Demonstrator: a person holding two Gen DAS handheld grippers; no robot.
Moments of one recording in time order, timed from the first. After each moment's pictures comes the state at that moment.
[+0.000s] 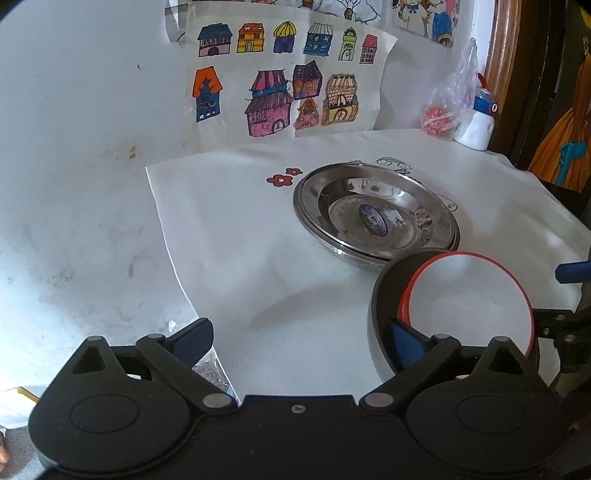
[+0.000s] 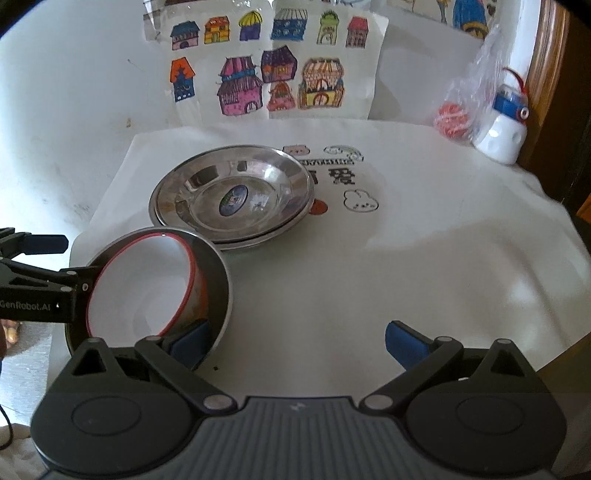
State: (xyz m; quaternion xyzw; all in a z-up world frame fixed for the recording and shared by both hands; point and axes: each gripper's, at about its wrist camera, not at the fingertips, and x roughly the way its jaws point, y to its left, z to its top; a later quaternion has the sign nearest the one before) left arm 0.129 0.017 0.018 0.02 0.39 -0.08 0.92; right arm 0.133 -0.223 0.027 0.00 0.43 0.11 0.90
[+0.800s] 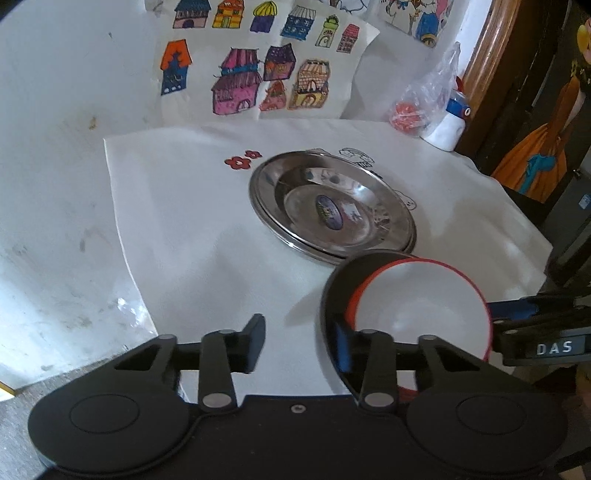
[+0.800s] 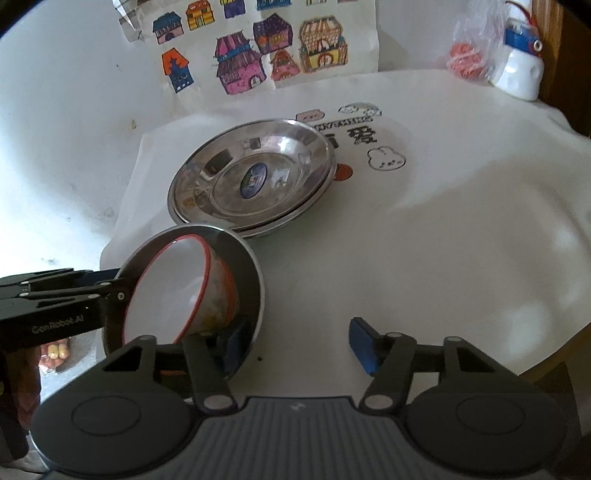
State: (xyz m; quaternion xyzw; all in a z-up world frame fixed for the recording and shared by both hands) left arm 0.141 0.016 0.018 -0.05 0.43 -0.15 0.89; right arm 0.148 -0.223 0.024 0.09 0.49 0.14 0.85
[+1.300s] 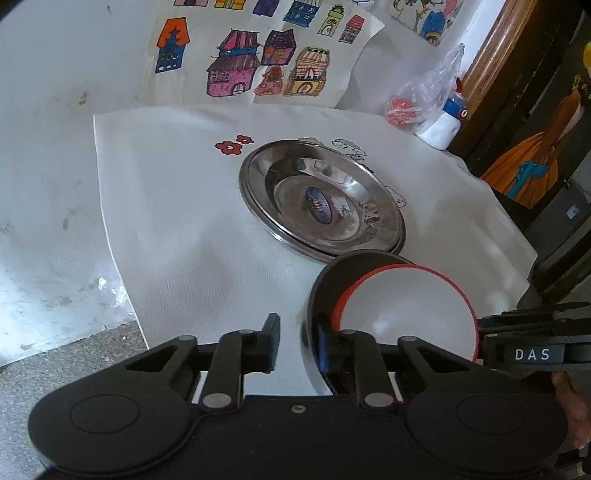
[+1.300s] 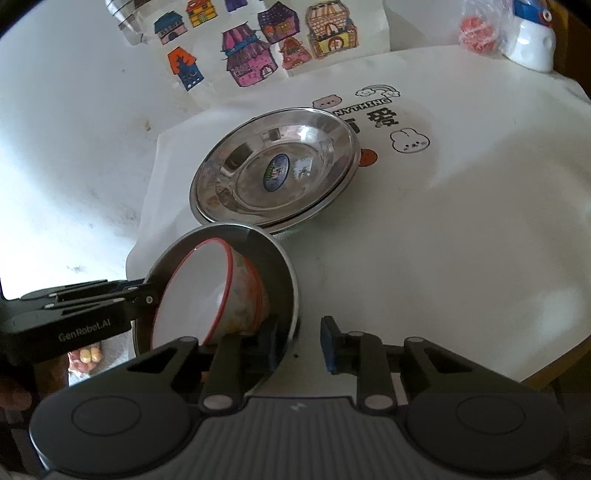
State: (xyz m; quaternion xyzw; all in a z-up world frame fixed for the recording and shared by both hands) left arm 0.149 0.018 0.016 -0.08 0.45 -0.17 0.87; right arm 0.152 -0.220 0.021 0.15 0.51 0.16 0.83
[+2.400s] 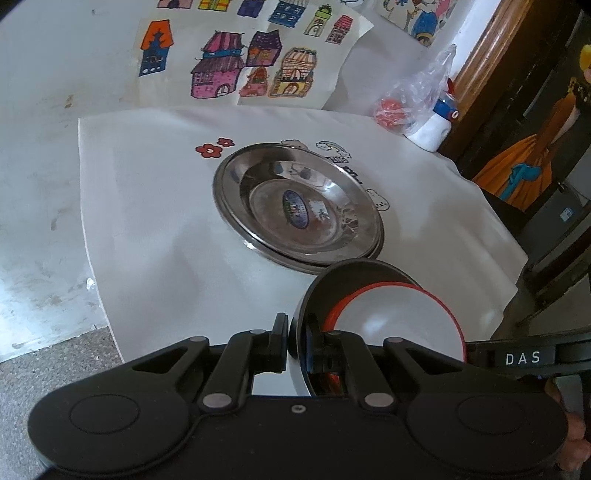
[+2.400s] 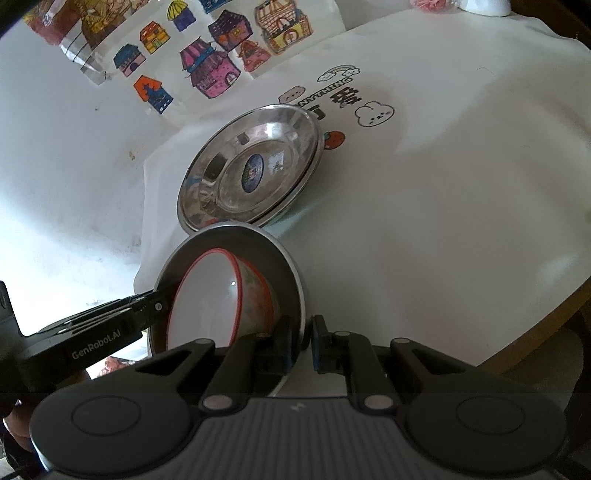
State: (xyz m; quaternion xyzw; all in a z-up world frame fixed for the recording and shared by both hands) left arm 0.152 0.001 0.021 -0.09 0.45 -0.18 0.87; right arm 0.147 -0.246 0.016 0.23 0.52 0.14 0.81
